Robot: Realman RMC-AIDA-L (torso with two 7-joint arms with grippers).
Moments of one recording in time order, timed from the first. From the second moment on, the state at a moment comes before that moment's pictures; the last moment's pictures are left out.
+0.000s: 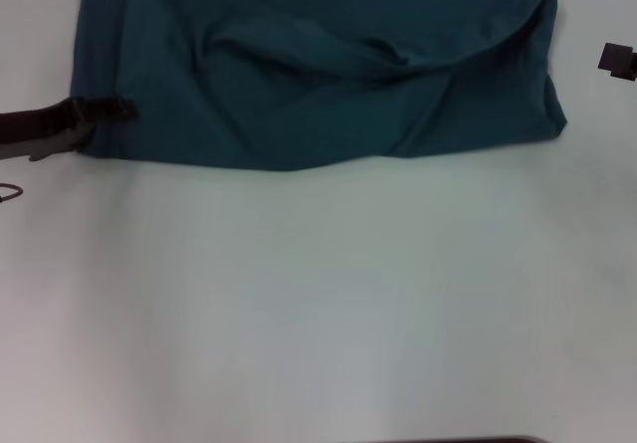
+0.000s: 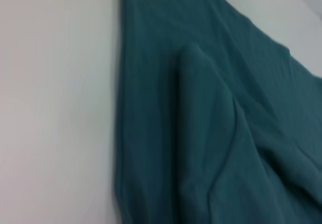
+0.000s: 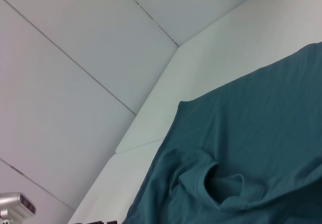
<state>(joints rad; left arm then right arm) -0.50 -2.07 -2.41 -0.73 -0.94 1.13 -2.41 0.36 1.93 -0.52 -0.74 -1.92 -1.67 2.01</state>
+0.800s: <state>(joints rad) -0.52 -2.08 -2.40 -0.78 -0.87 1.18 -2.46 0.36 1.93 -0.52 -0.74 -1.92 -1.68 2.02</state>
